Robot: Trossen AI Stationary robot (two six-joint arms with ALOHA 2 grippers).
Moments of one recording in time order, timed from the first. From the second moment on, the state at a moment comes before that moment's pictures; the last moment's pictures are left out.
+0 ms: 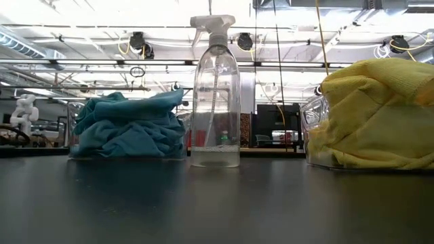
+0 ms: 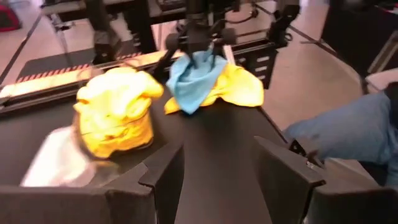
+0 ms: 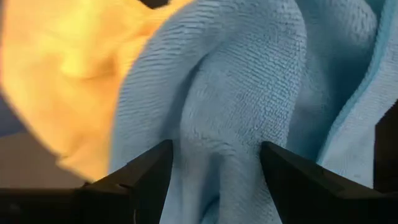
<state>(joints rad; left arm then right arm) -0.37 1.11 1.10 -0.40 -0.03 0.04 1.13 1.63 1.14 -0.98 0.05 1.53</state>
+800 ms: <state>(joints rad) -0.51 1.34 1.10 -0.30 -0.03 0.09 1.13 1.61 1.14 -1.11 0.07 1.46</state>
